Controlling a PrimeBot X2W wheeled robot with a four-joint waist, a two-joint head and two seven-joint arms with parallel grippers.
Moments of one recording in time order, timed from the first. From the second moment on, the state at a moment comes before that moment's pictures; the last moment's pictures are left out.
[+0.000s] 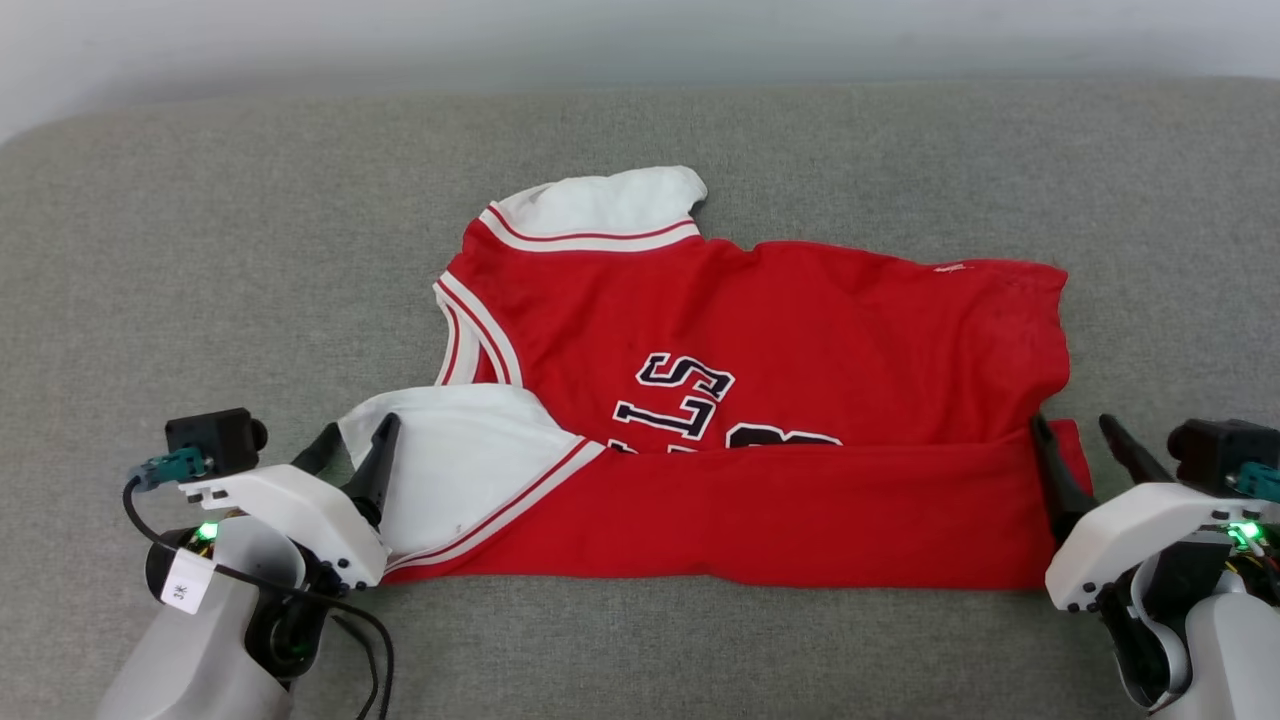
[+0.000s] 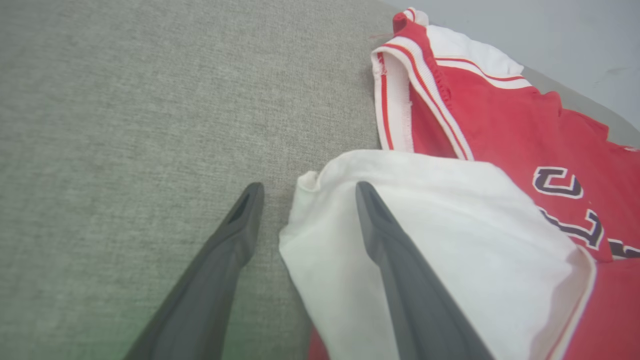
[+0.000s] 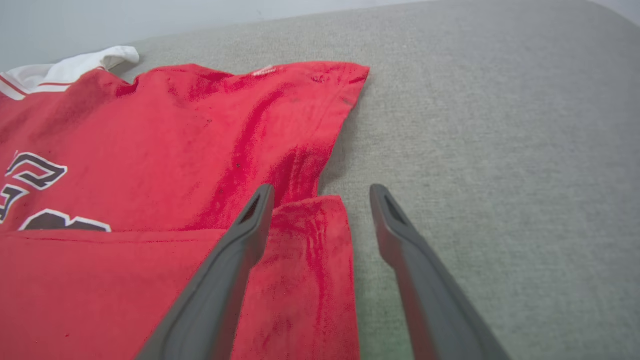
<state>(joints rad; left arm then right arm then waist) -0.44 0.37 -0.35 0.62 -0.82 -0.10 -0.06 -0.25 -0.13 -0.11 0.35 0.21 0.13 0.10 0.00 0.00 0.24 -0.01</state>
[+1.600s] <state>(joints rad) -0.28 0.55 -0.42 0.29 -1.03 -0.01 0.59 -0.05 -0.18 -0.10 0.09 0.35 0.13 0.52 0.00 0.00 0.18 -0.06</state>
